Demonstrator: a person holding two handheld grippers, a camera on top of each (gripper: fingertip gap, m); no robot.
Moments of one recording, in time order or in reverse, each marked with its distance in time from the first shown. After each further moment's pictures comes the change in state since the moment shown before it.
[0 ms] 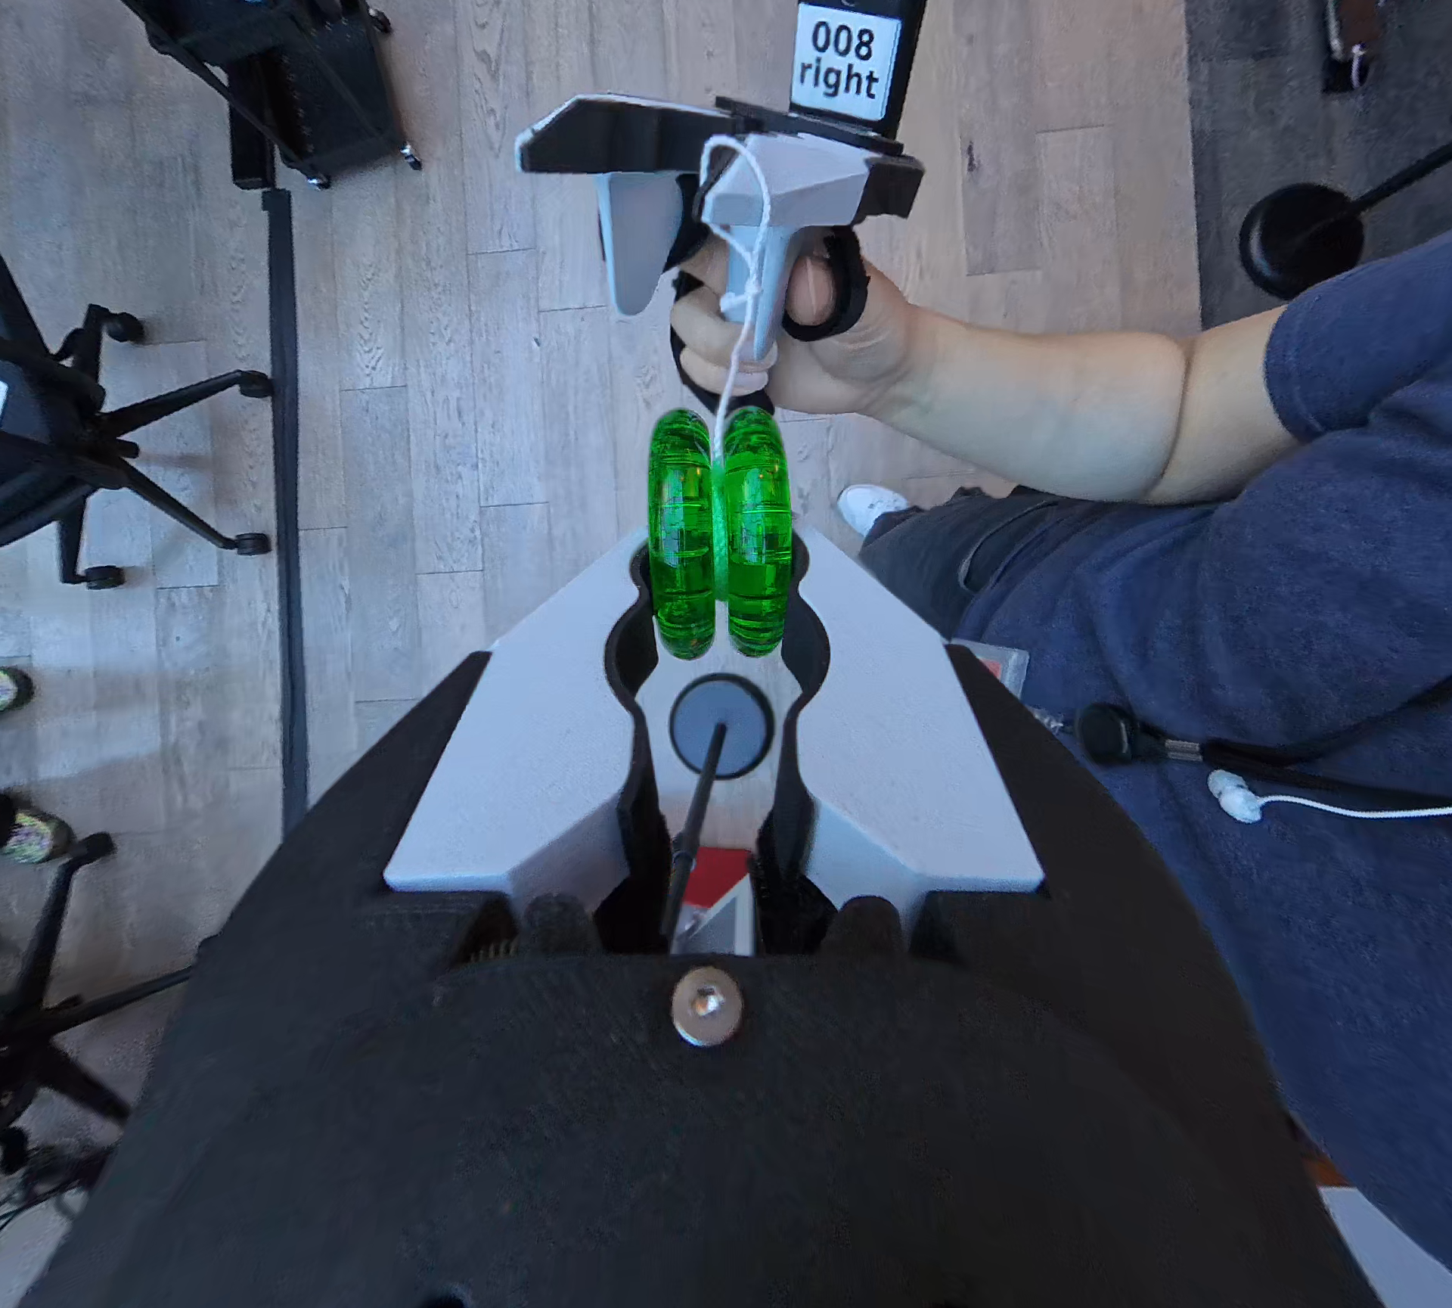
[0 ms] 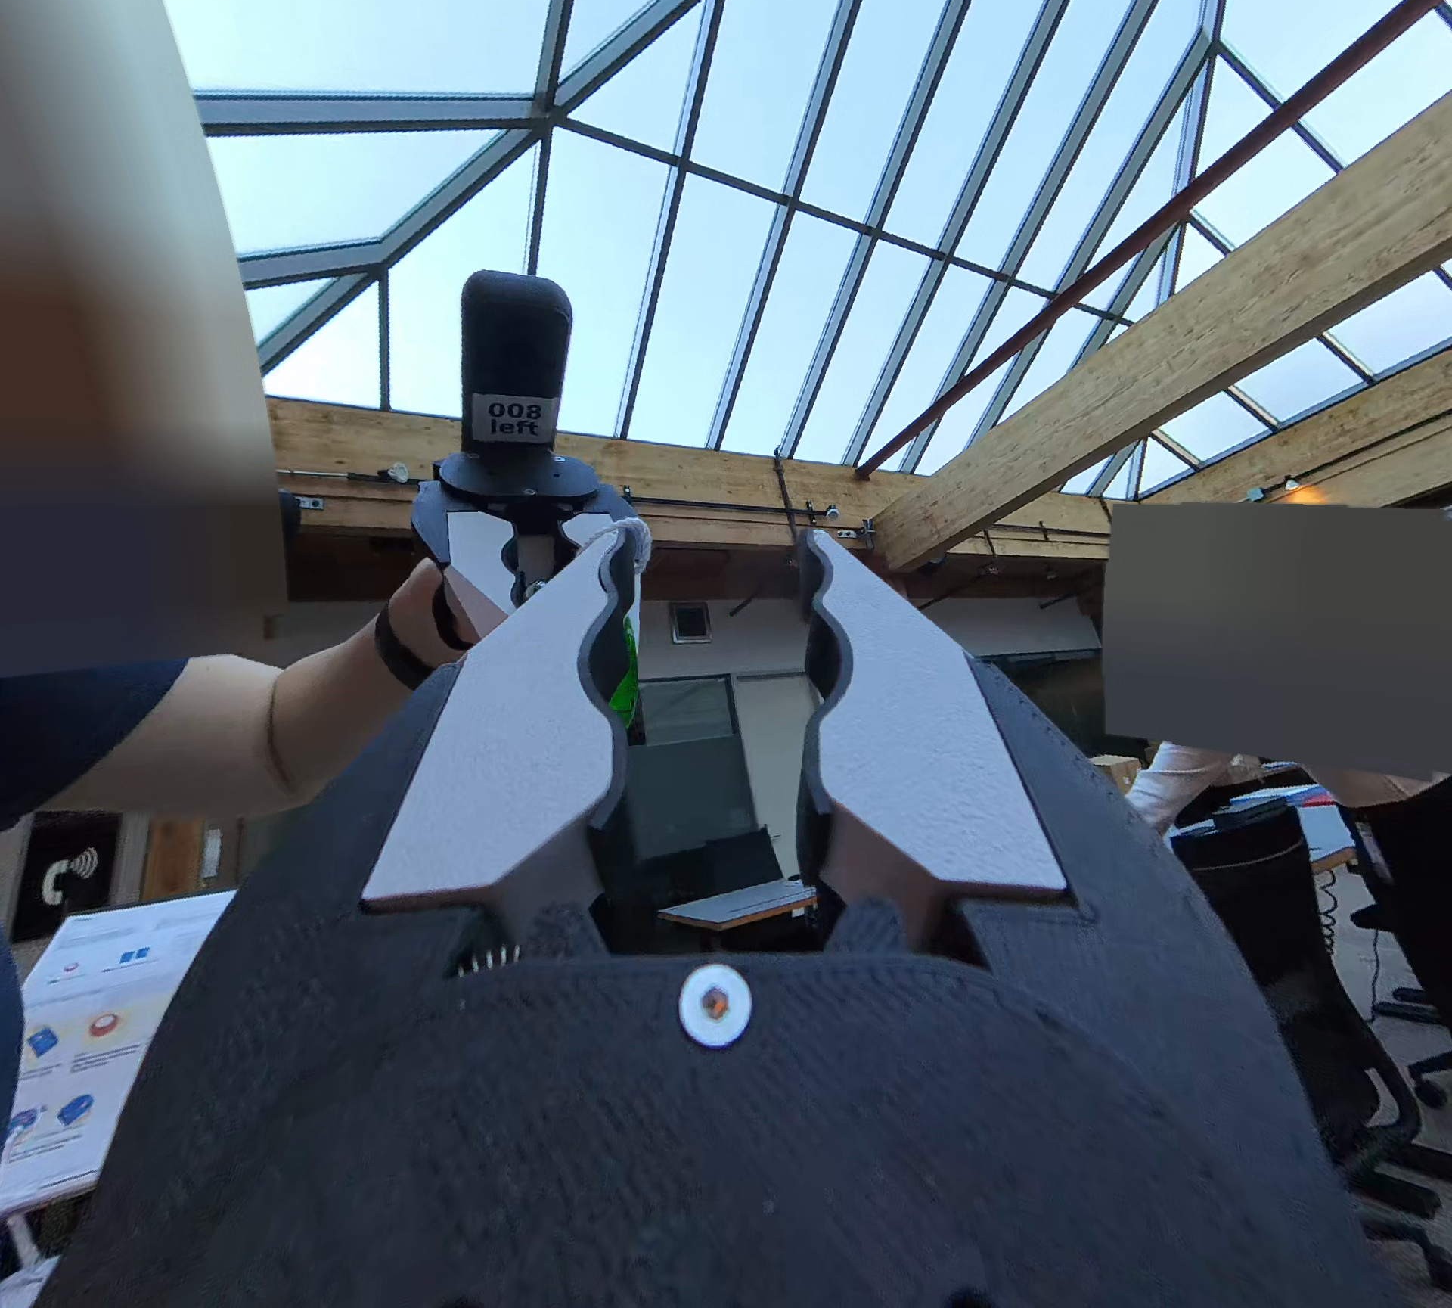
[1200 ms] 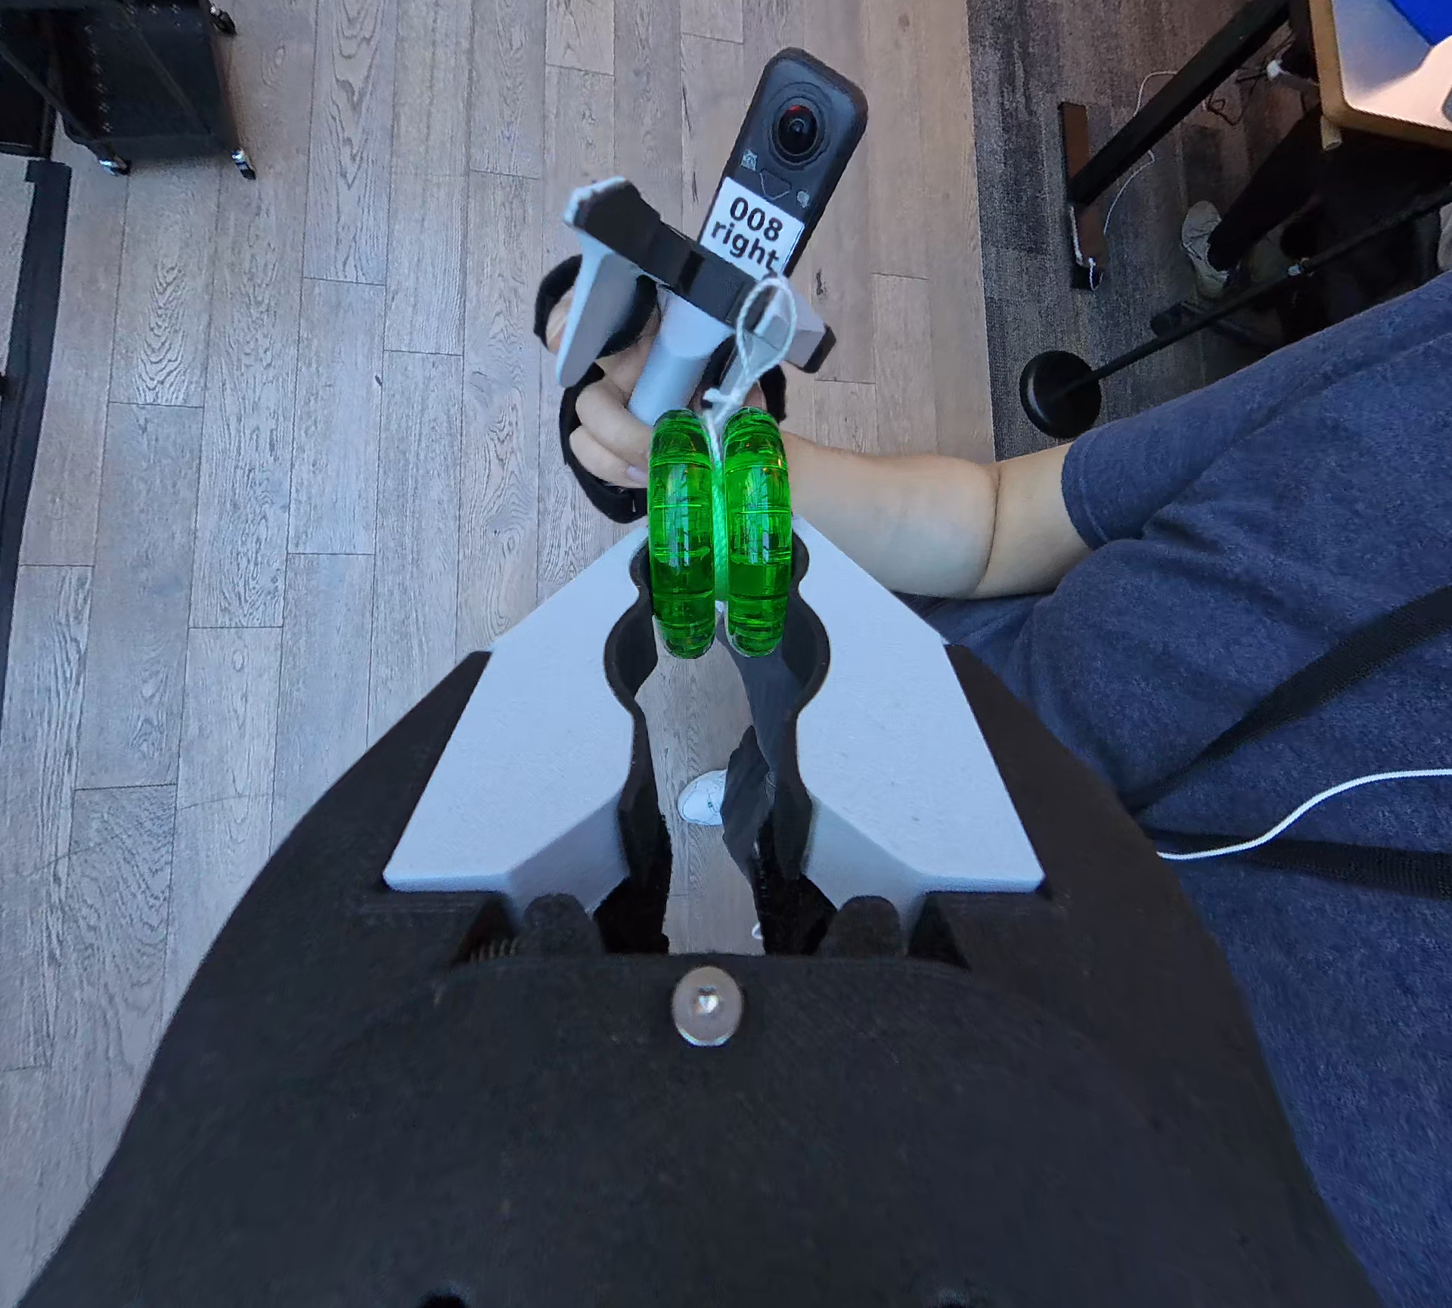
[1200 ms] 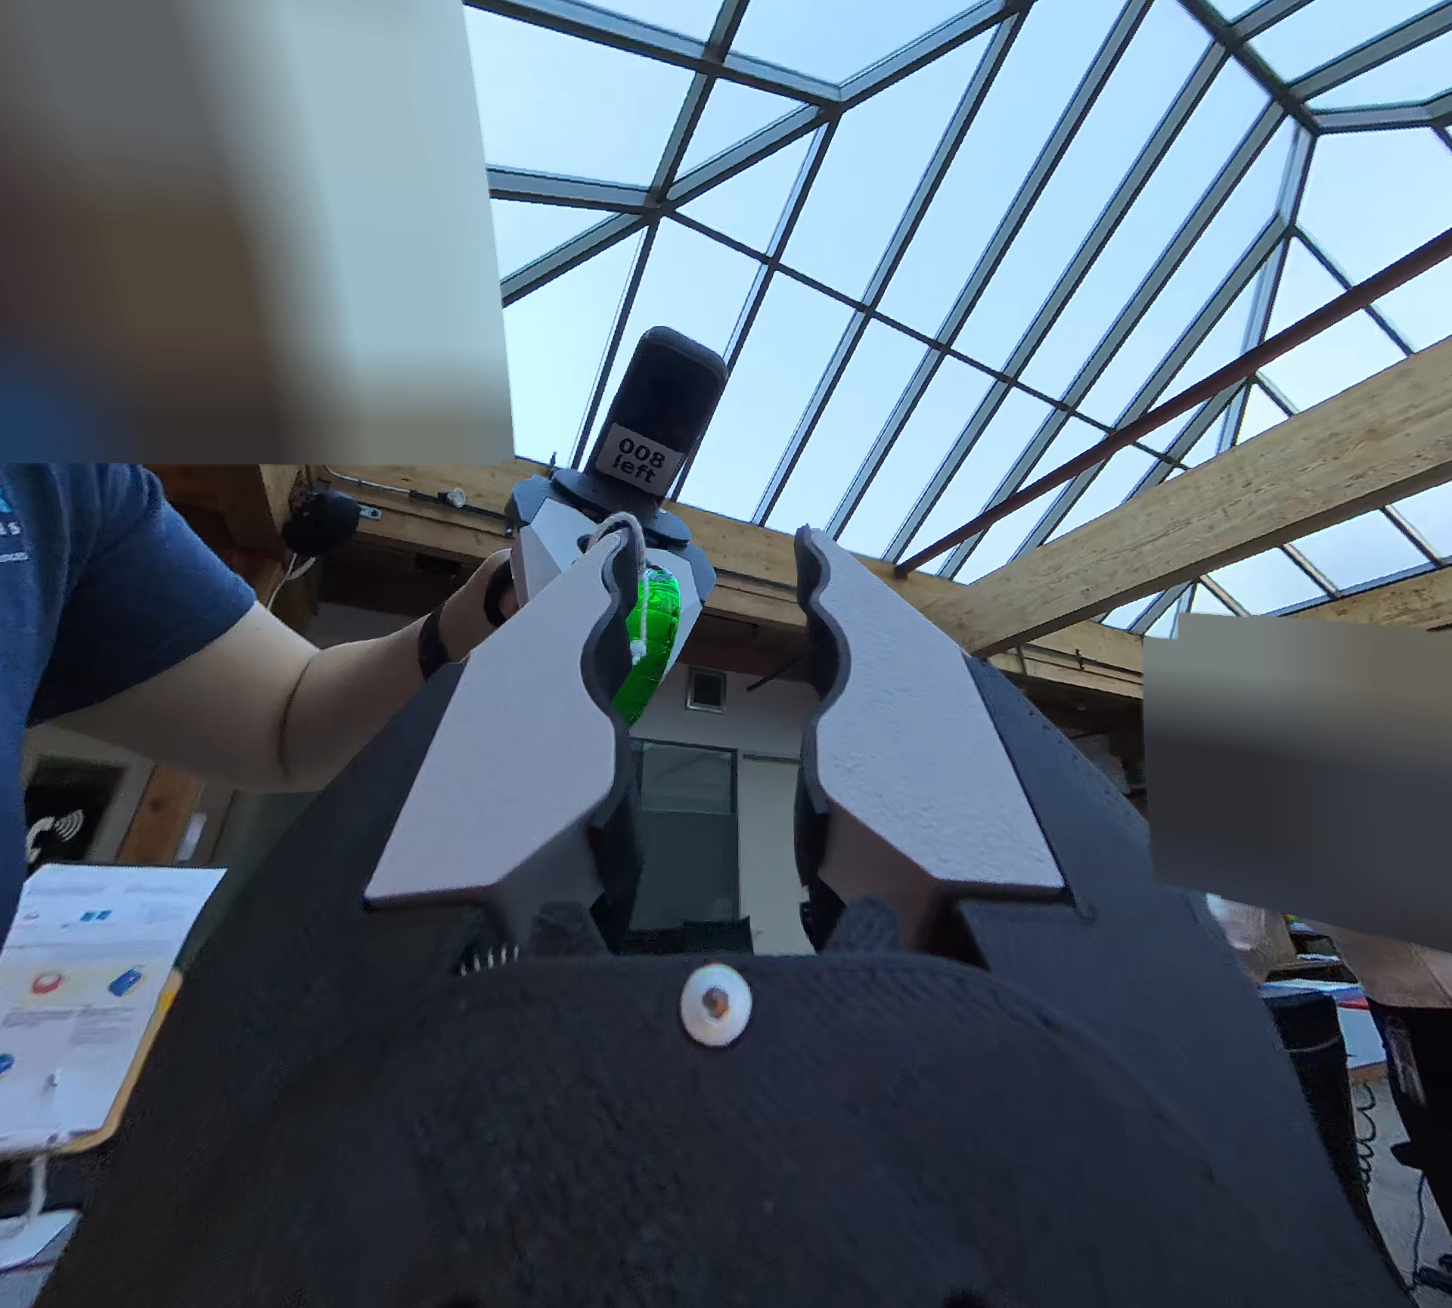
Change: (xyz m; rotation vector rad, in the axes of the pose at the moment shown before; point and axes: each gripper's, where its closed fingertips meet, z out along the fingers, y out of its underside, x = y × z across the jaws) left arm 0.009 -0.010 0.021 0.106 0.183 -0.176; right arm -0.014 0.005 -0.015 0.122 -0.130 -0.113
